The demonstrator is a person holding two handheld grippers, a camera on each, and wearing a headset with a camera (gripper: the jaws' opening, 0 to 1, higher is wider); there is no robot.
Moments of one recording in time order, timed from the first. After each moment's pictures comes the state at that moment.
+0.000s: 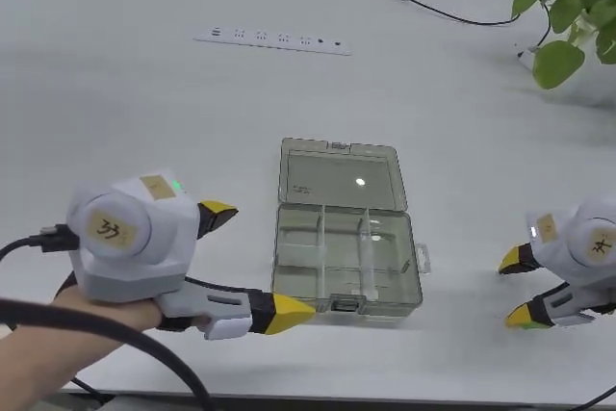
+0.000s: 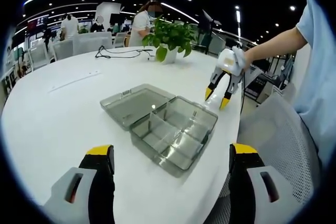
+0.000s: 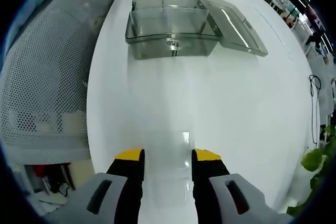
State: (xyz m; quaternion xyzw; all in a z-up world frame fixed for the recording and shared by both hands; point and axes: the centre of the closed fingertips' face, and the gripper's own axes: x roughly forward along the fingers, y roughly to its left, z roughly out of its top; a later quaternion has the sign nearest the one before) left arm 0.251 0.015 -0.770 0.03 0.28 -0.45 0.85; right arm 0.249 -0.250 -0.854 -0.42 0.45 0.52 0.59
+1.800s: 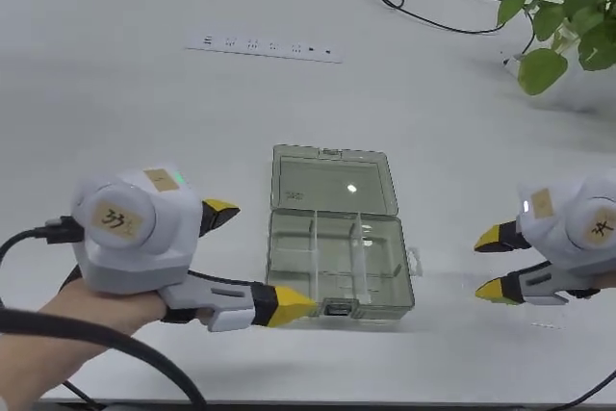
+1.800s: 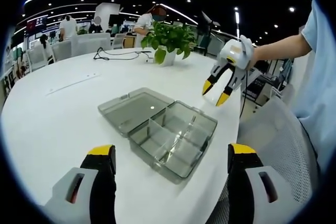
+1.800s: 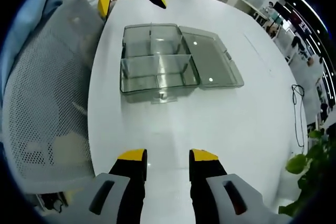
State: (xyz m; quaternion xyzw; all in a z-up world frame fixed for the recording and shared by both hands) left arm 0.256 0.006 -0.763 0.03 0.28 -0.46 0.84; right arm 0.266 -0.204 -0.802 -0.40 0.39 0.50 0.66
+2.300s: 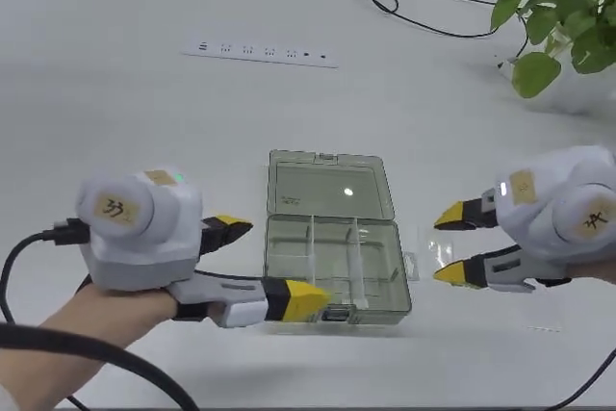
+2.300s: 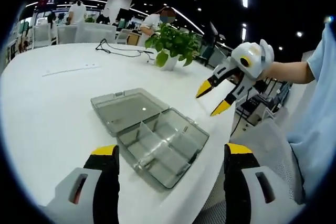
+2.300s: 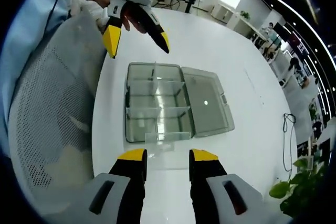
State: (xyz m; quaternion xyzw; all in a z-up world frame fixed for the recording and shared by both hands) left arm 0.258 -0.009 -0.757 -0.08 0.30 -0.46 0.83; right arm 0.267 -0.137 -0.757 -0.41 0.30 0.53 0.68
